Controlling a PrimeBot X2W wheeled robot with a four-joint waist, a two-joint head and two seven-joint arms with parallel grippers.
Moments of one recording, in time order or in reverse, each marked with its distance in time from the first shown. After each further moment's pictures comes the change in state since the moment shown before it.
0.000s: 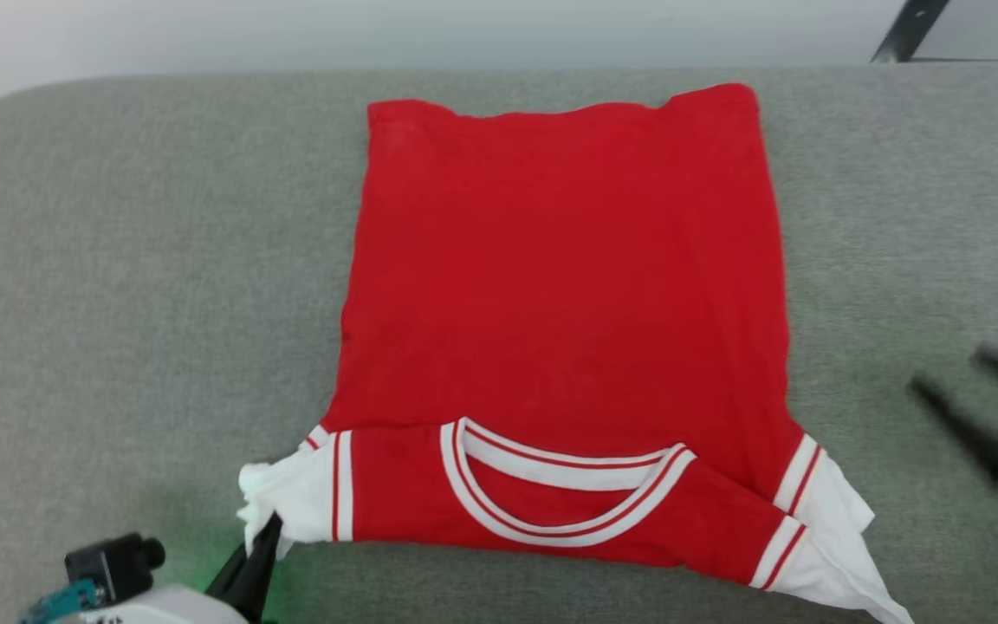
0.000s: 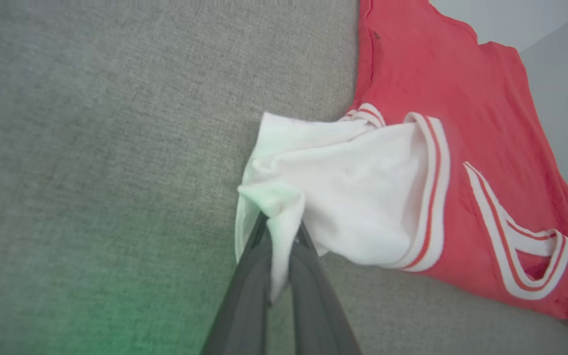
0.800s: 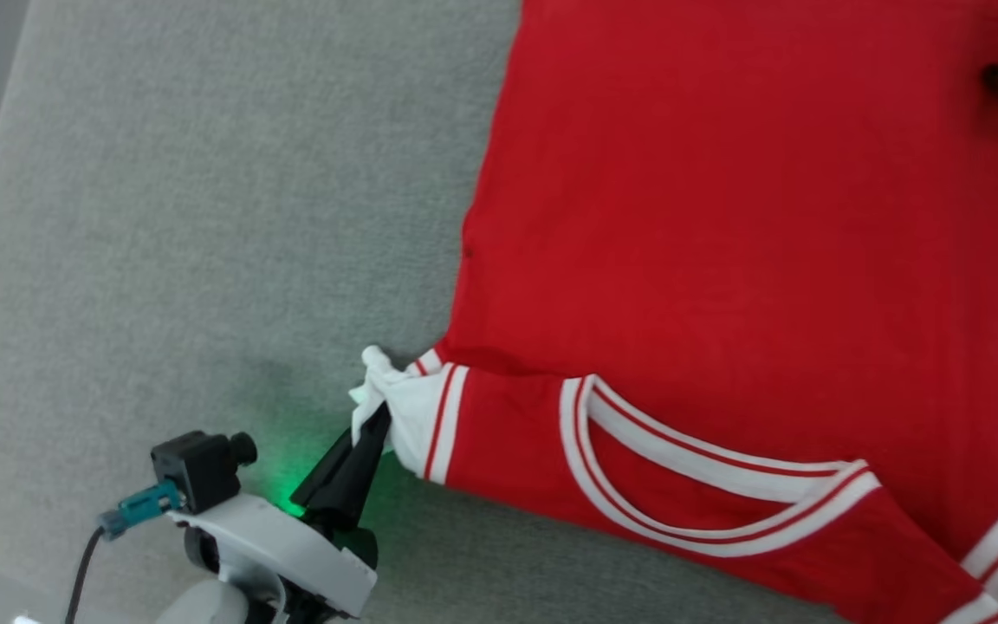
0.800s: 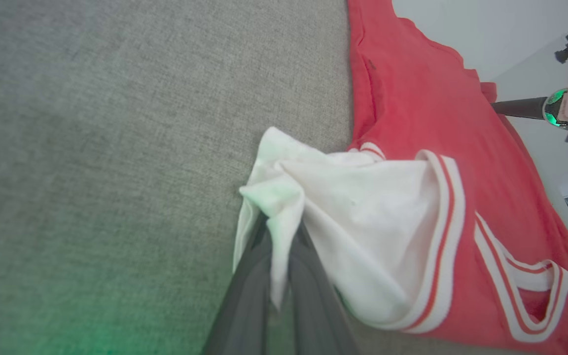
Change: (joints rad) left arm -0.214 -0.101 -0.080 -0.036 0.080 -0.099 -0.009; right arm -1.014 0.175 0.258 0.978 -0.244 0.000 0.143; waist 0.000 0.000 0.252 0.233
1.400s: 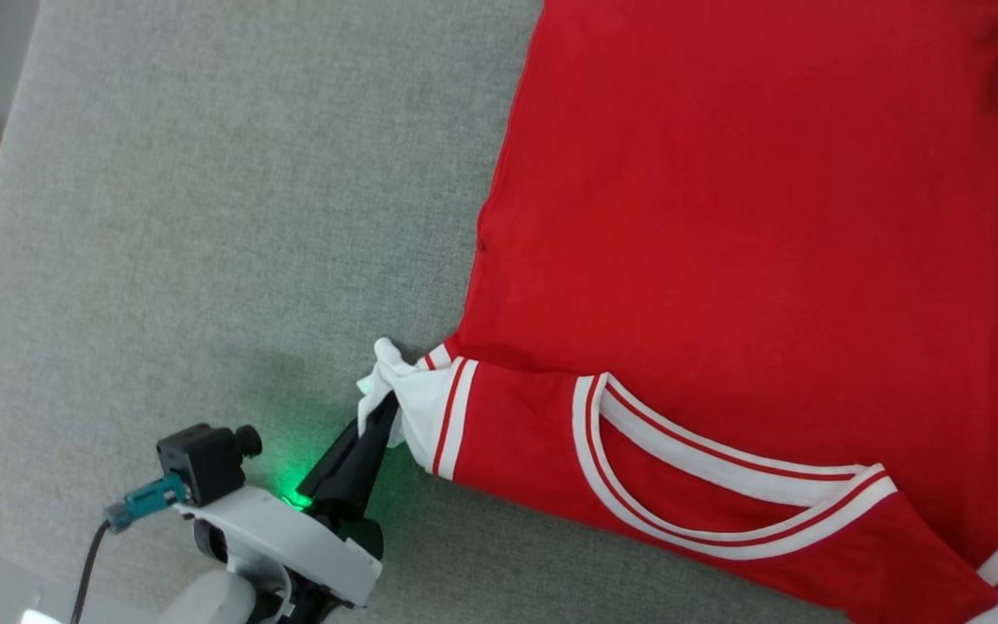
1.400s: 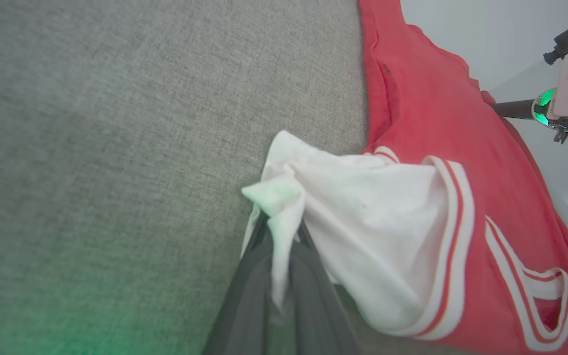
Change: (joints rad) left arm -0.030 -0.026 -0.007 0.045 0.002 -0.036 -0.017; right arm -0.093 0.005 0.091 0.130 0.061 0.000 -0.047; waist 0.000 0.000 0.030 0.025
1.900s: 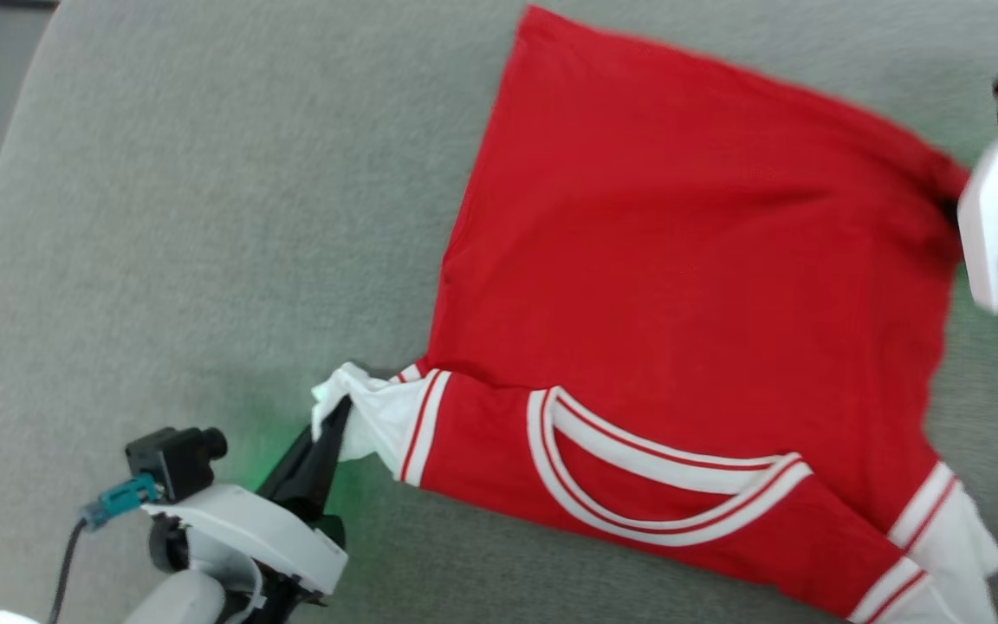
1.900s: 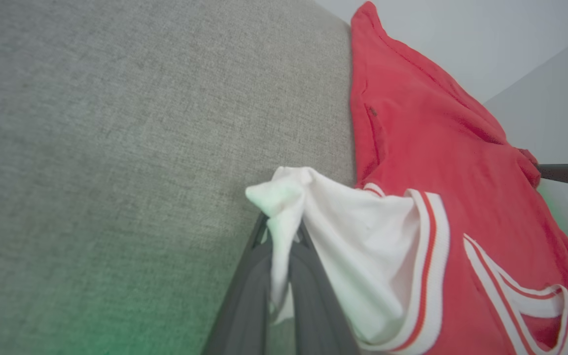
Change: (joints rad) left arm -0.001 0.018 0.031 0.069 0.006 0.021 -0.009; right arm 0.274 -0.117 0.154 -0.218 0.244 0.000 -0.069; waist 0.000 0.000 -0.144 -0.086
